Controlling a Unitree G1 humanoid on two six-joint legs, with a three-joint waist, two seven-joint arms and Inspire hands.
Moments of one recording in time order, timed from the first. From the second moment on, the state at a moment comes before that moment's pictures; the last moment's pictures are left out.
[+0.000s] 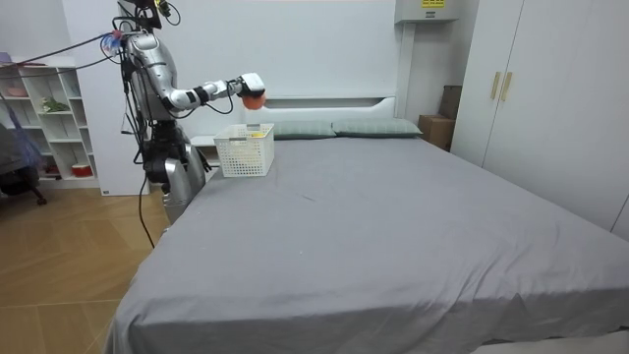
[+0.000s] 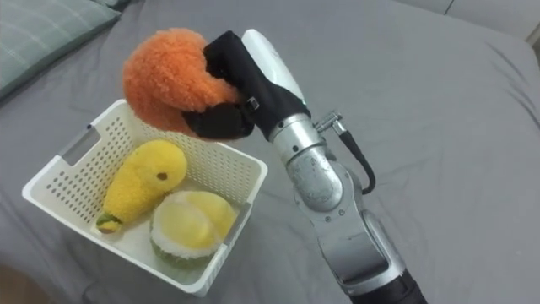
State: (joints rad) left arm 0.15 0.15 0.03 0.94 0.21 0.13 0.35; right arm -0.28 -0.22 0.40 -0.18 -0.33 0.16 0.08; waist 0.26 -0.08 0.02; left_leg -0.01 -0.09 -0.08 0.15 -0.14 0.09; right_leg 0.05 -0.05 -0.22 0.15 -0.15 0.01
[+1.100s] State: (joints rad) left arm 0.12 0.15 0.00 0.92 0.21 0.13 0.34; right arm -0.28 -0.22 0.45 -0.13 -0.36 0.20 0.21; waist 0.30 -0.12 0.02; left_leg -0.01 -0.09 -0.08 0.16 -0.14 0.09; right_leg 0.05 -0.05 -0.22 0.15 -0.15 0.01
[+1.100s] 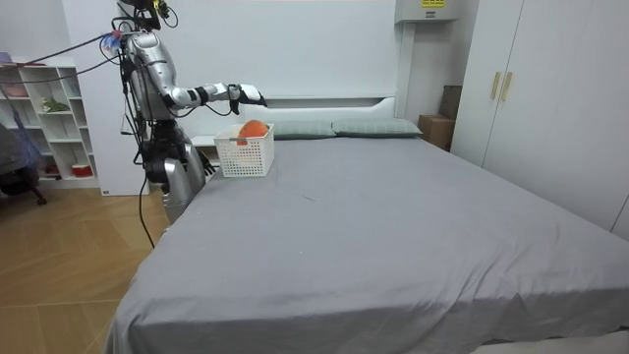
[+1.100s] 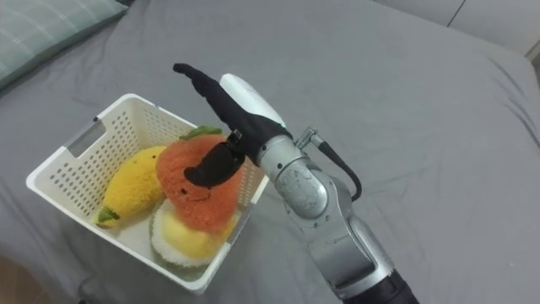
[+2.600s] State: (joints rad) left arm 0.23 0.15 0.16 0.96 0.21 0.08 0.35; right arm 0.10 -0.25 -0.16 -0.06 -0.03 0.08 -0.19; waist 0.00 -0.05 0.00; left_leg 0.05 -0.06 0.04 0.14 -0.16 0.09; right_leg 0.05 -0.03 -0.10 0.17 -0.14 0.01
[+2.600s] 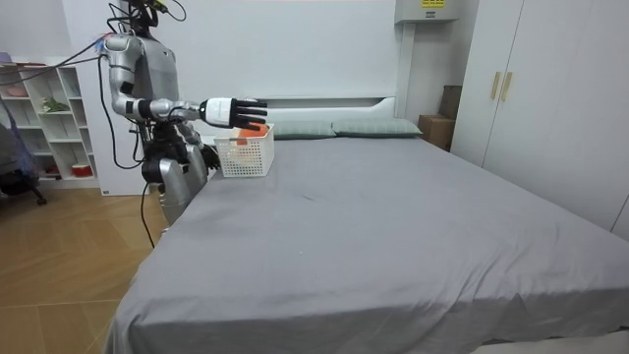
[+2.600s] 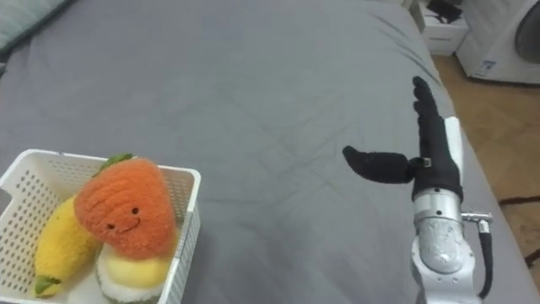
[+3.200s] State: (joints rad) left arm 0.25 0.15 0.20 0.99 0.13 0.09 0.42; right arm 0.24 -0.24 -0.23 0.59 0.58 -0.01 -0.31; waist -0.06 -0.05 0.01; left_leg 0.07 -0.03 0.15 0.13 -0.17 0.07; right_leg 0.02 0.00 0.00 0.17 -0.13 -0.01
